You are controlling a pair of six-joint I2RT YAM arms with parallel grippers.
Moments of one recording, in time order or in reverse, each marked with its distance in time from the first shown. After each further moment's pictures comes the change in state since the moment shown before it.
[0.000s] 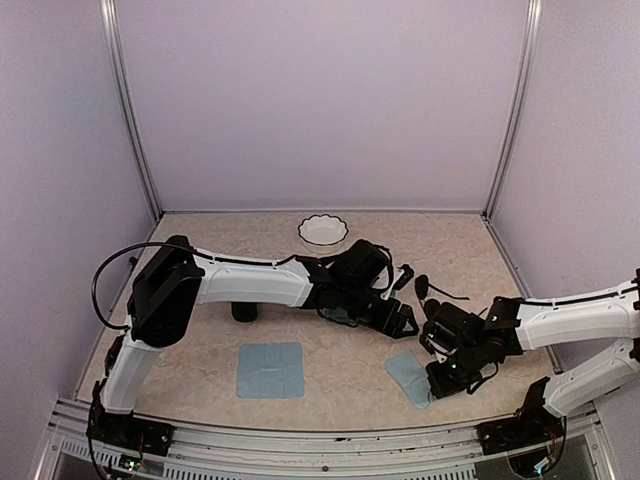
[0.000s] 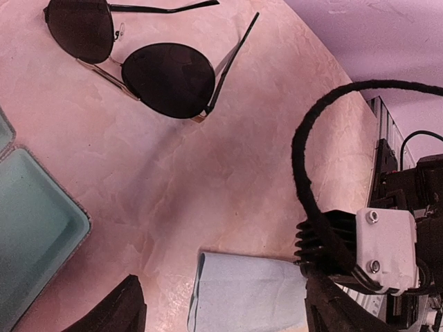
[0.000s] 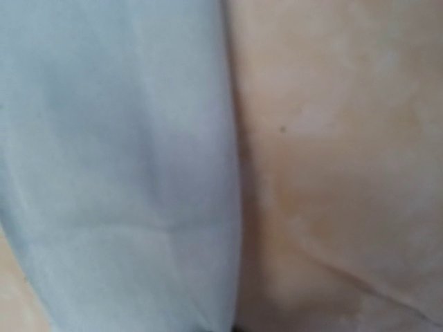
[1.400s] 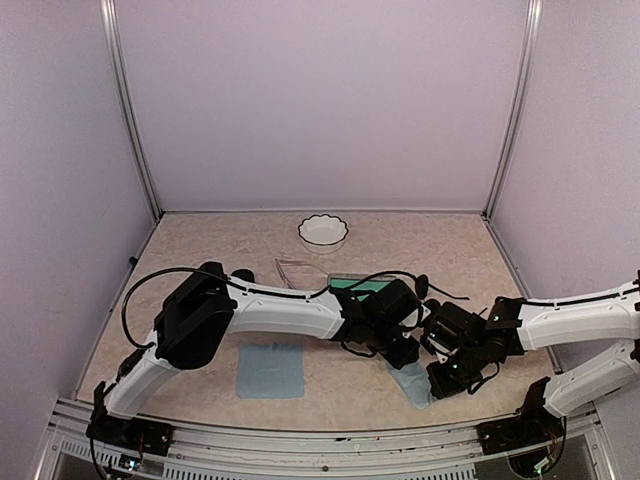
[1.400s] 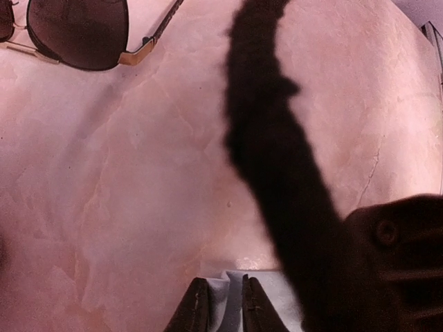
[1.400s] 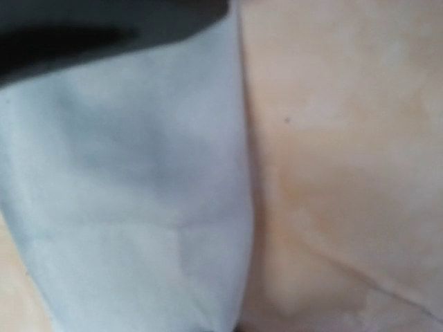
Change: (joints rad) left arm -0.134 0.169 0.158 -0.116 -0.211 0.184; right arm -0.008 -0.013 -0.009 0.004 -0.019 -0.007
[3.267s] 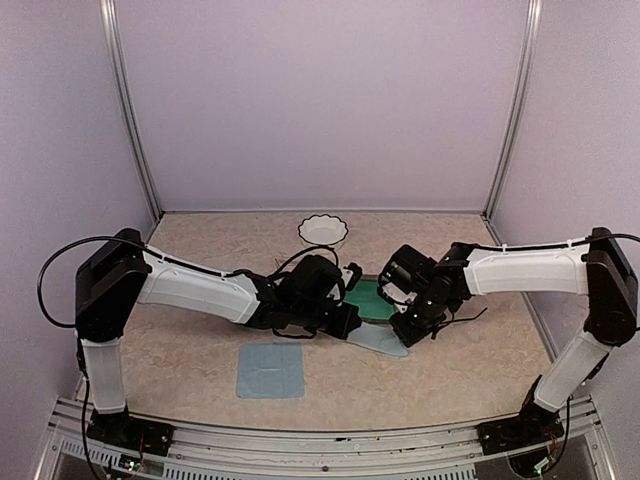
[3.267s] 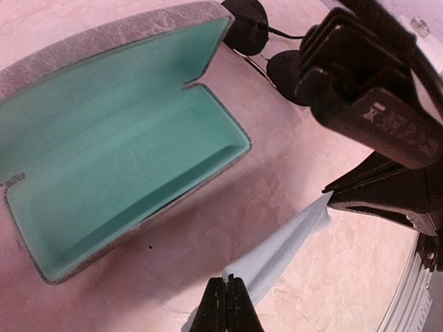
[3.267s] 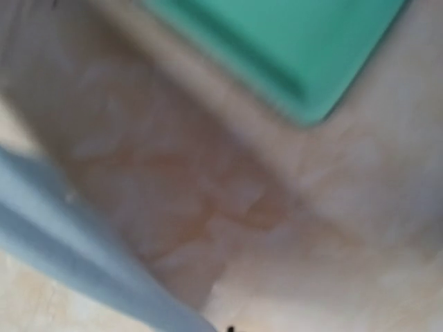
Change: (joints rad) left arm 0.158 -0.479 -0.690 0.389 -0.087 -0.232; right arm -0.110 0.375 0.489 -0.074 0.149 -0.410
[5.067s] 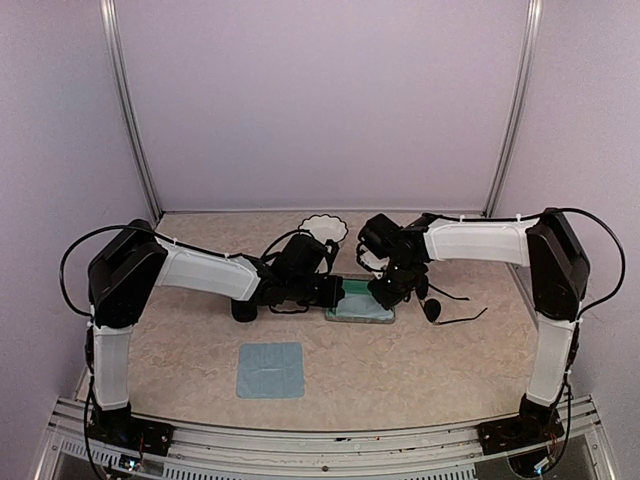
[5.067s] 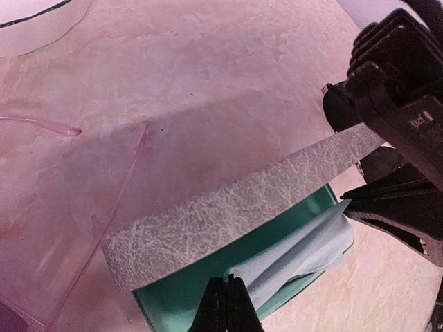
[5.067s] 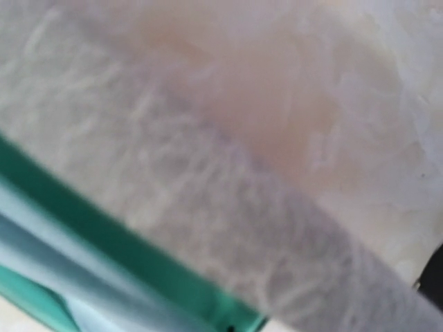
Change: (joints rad) left arm 0.153 0.094 0.089 0.020 -0.041 -0.054; right arm -0.095 0.314 0.385 -0.039 0.101 -0.158
